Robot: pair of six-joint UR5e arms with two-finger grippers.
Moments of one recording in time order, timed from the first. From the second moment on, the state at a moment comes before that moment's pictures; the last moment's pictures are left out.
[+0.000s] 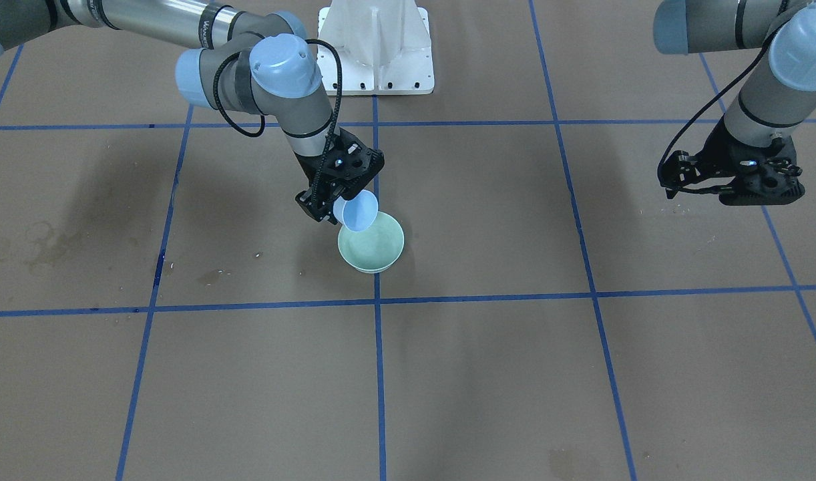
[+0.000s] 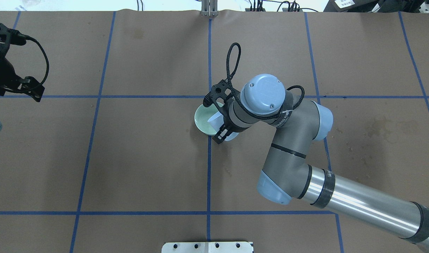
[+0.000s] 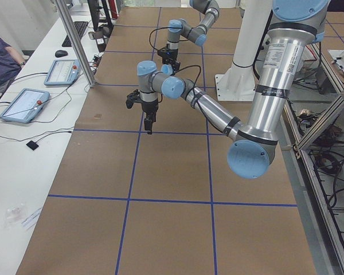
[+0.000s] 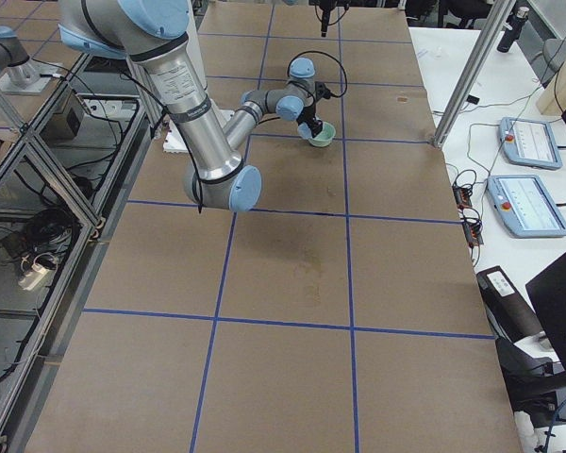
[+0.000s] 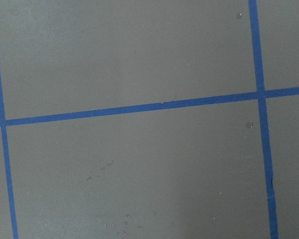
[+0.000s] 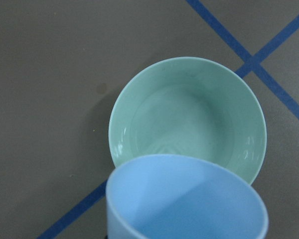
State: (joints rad) left arm -1.04 -1.79 -1.95 -1.32 -2.07 -0.53; right arm 0.52 -0.93 1.63 -1.29 1.86 0.42
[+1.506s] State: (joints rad) left arm -1.04 -1.79 -1.96 -1.32 -2.07 -0.54; right arm 0.67 -1.77 1.91 -0.79 1.10 1.06
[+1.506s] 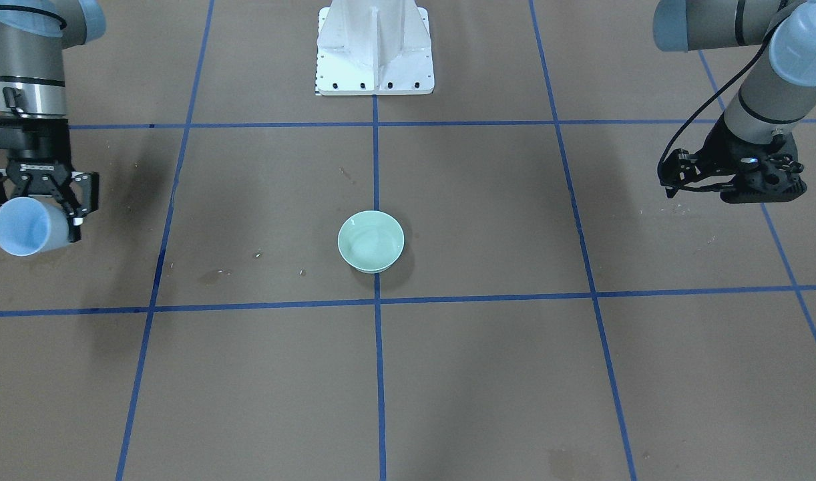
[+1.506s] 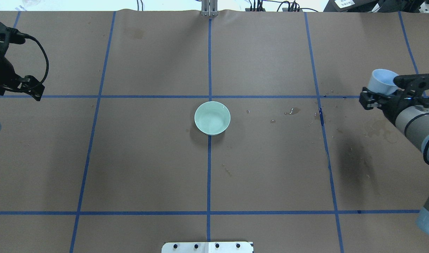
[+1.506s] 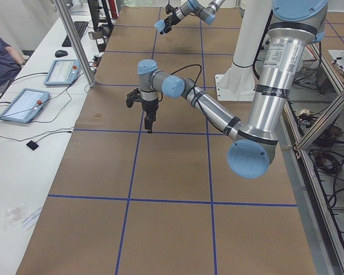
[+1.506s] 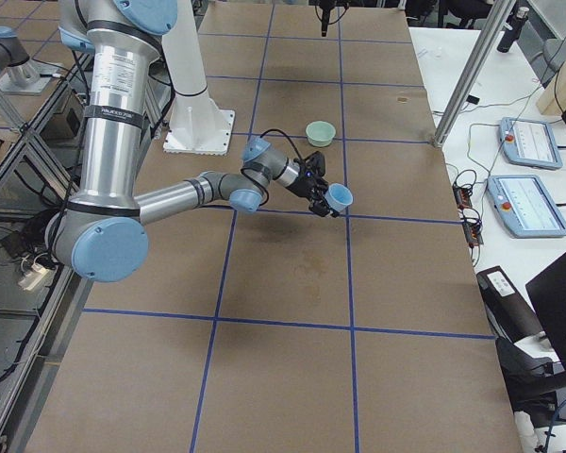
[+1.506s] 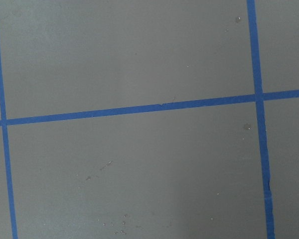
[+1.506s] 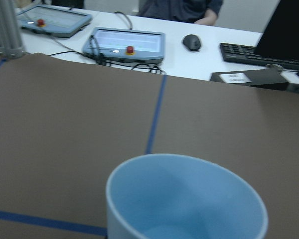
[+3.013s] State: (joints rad) left arm -1.04 -1.80 -1.96 -1.32 -2.07 -0.55; right arm 0.47 -1.79 1.87 -1.15 0.74 1.70
